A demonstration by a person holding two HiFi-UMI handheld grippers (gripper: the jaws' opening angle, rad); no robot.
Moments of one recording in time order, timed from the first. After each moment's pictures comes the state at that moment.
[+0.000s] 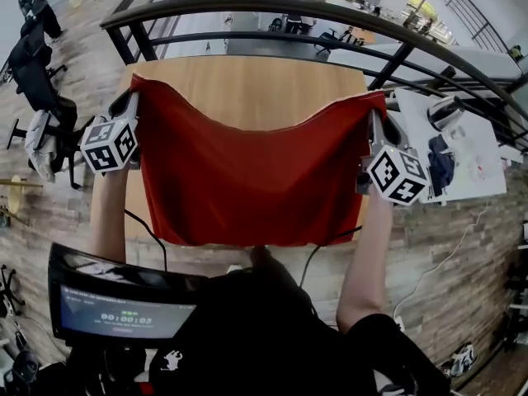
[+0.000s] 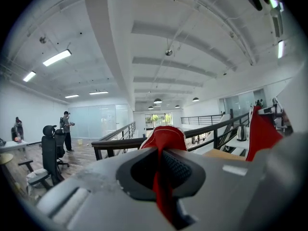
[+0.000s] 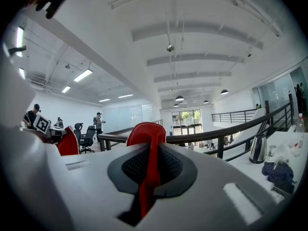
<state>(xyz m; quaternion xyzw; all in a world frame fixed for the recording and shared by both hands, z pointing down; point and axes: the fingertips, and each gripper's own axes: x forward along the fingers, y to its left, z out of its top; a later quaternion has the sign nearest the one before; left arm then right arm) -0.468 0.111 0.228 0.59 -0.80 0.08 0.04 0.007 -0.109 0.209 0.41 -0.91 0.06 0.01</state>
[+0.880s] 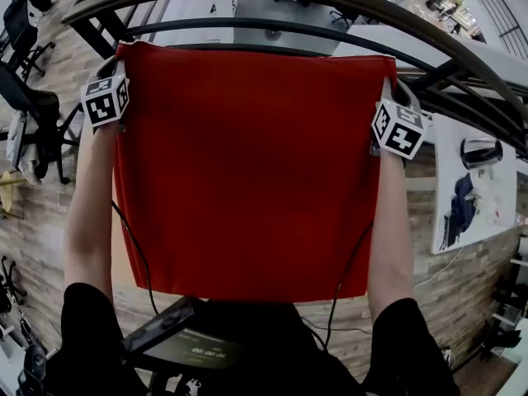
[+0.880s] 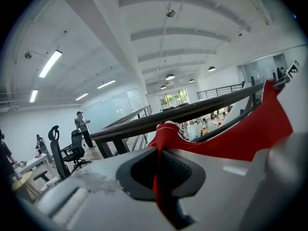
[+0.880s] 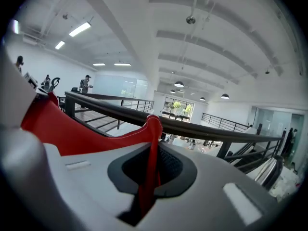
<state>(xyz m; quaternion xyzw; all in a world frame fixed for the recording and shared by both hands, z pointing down) -0.712 -0.132 0.358 0.48 -0.85 0.20 0.09 -0.163 -0.432 0.338 0.47 -0.87 -0.01 0.18</state>
